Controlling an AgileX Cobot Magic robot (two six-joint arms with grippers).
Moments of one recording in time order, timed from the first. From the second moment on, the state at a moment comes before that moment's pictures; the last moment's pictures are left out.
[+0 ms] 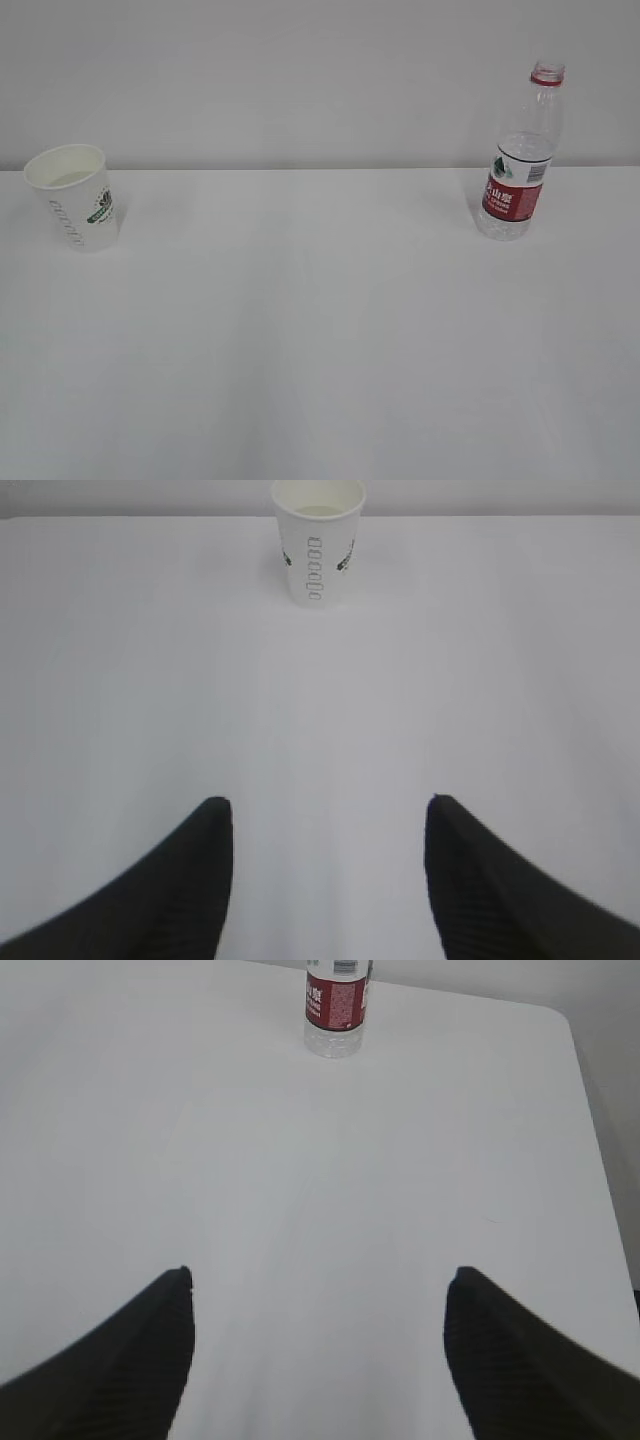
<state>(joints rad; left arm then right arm) -0.08 0.00 -0.53 0.00 1.09 -0.08 0.08 -0.01 -0.50 0.01 1.15 -0.14</state>
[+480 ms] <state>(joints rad) -0.07 0.00 -0.53 0.00 1.09 -0.08 0.08 -0.01 -0.50 0.01 1.15 -0.14</state>
